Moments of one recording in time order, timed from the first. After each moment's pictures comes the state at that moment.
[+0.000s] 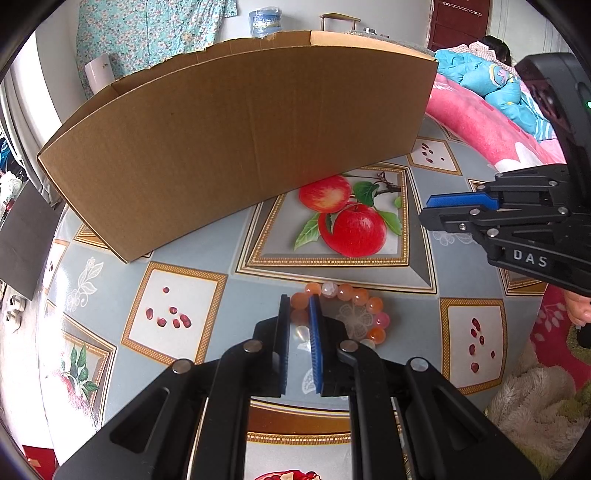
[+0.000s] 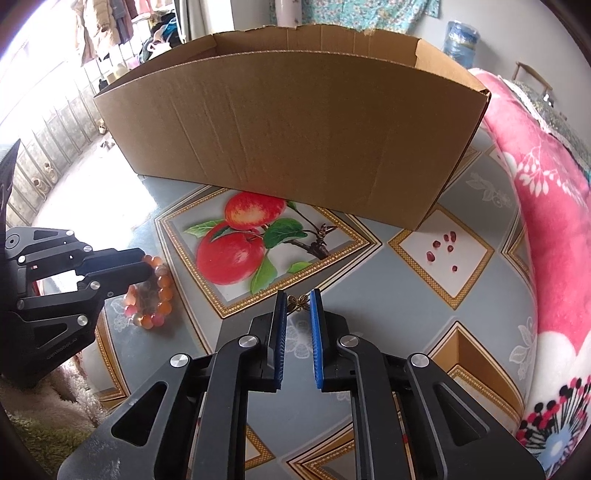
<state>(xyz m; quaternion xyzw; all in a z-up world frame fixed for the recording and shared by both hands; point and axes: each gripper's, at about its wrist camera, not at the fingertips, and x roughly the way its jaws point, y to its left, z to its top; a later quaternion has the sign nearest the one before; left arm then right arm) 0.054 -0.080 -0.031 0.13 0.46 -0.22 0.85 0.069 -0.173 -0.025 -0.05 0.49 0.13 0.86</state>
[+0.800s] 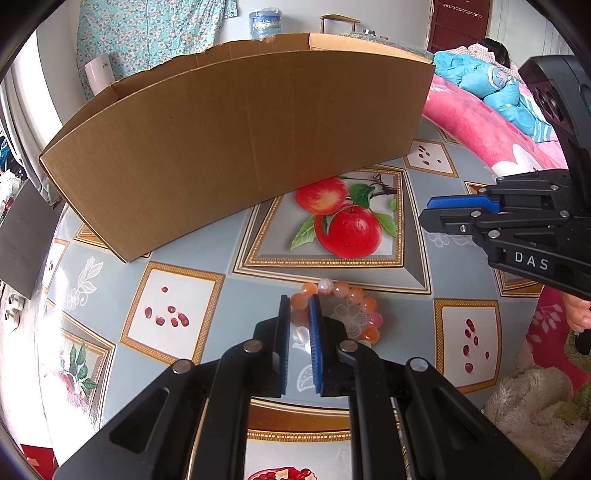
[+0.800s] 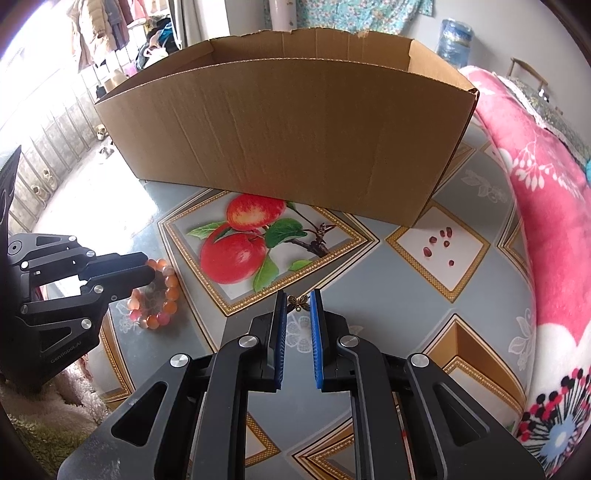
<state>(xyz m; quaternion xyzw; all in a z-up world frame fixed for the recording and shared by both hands) 0.054 -0.079 -0.028 0.13 0.46 -0.22 0.85 0.062 -0.177 -0.016 -0.04 0.49 0.13 0.86</state>
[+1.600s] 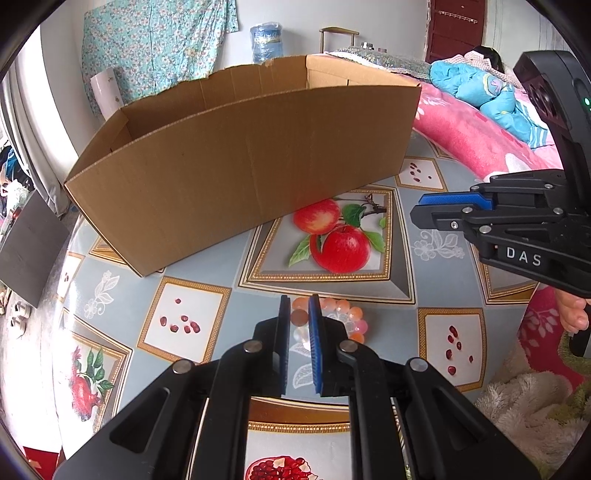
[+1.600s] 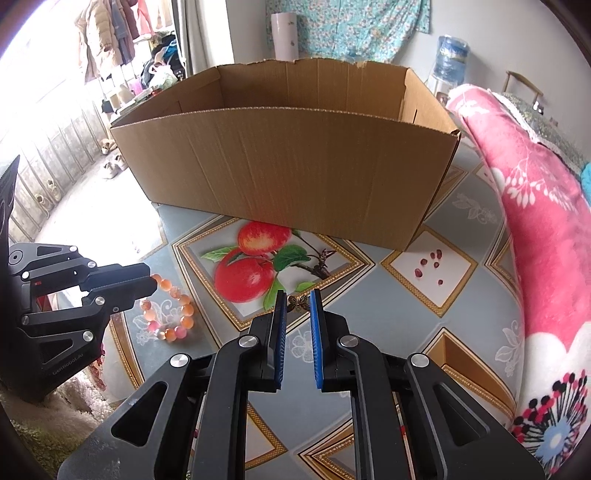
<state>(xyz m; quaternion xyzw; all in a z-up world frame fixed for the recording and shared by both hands) 0.038 -0.078 -0.011 0.13 0.43 -0.22 0.87 0.042 -0.188 0.014 -0.03 0.45 0.13 0.88</state>
